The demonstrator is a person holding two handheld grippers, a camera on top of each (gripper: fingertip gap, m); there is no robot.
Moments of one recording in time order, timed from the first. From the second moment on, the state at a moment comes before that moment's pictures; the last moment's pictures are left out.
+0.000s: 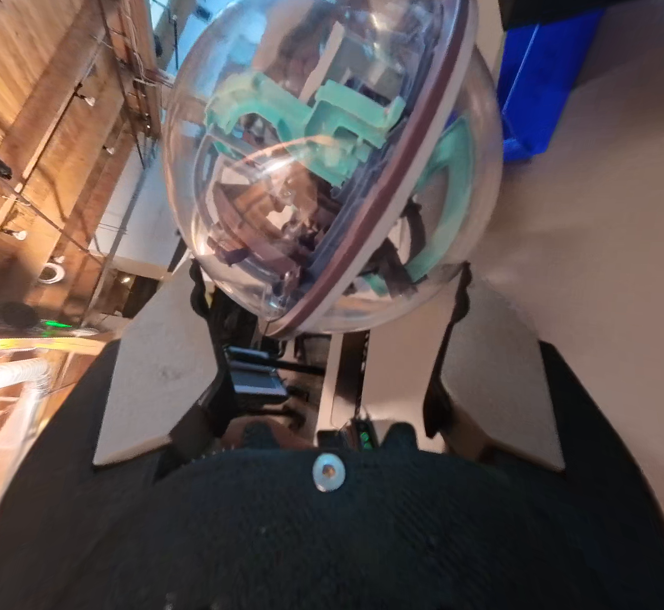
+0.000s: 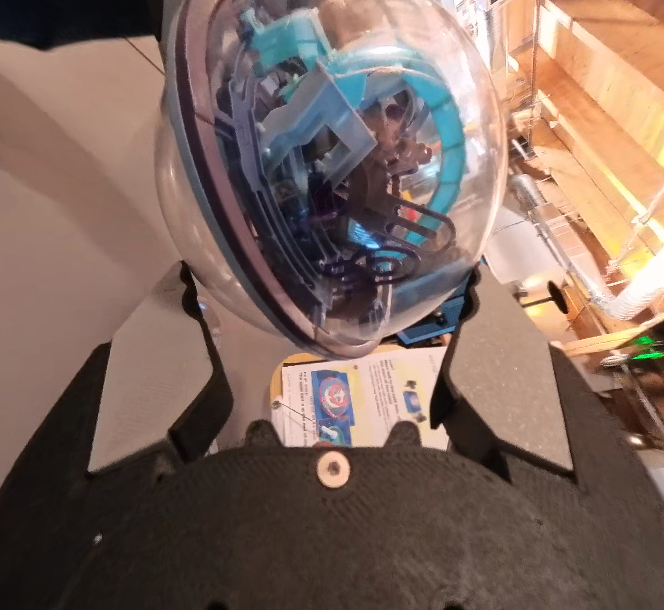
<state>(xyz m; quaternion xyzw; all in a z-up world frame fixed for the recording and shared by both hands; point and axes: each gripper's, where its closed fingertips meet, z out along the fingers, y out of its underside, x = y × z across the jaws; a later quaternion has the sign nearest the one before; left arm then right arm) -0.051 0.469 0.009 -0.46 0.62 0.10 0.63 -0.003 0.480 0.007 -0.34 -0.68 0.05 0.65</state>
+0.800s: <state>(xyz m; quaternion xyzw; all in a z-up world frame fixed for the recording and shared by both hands) -0.041 0.527 -0.011 -0.60 0.43 -0.41 0.54 -0.011 0.532 -0.001 -0.55 -0.50 0.46 0.49</state>
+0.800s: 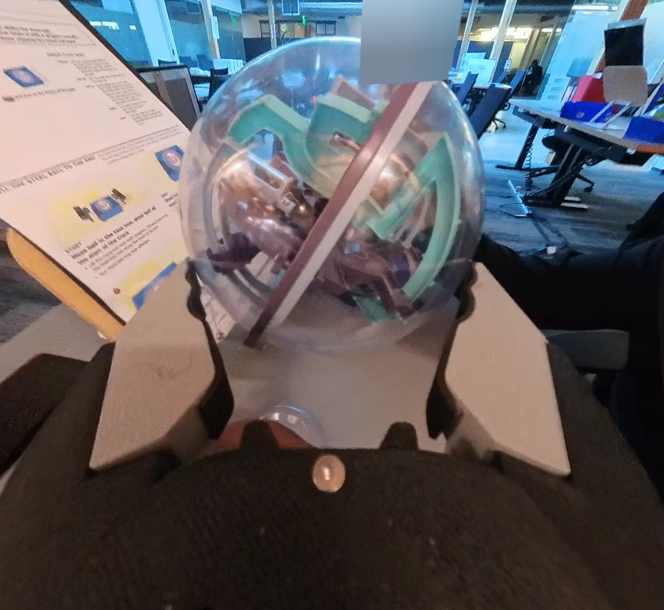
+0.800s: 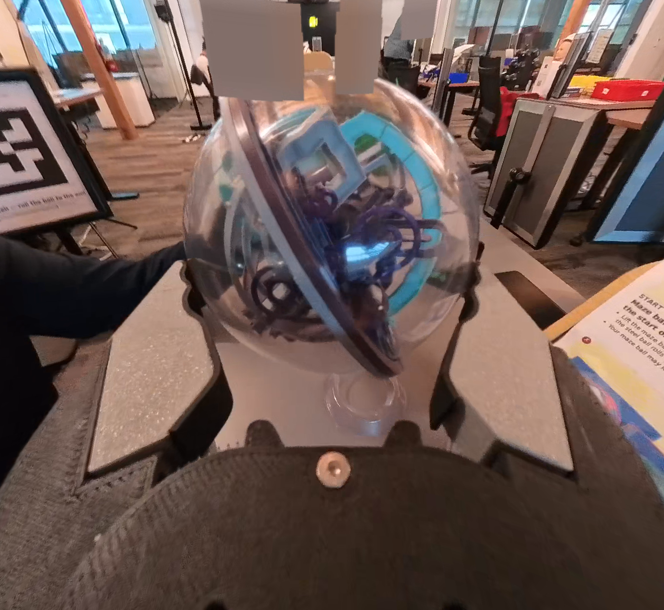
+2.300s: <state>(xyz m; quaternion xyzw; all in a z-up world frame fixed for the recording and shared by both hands) -0.043 0.477 -0.168 -0.73 0.38 -0.45 0.36 -0.035 0.510 -0.092 -0.62 -0.45 0.51 0.39</state>
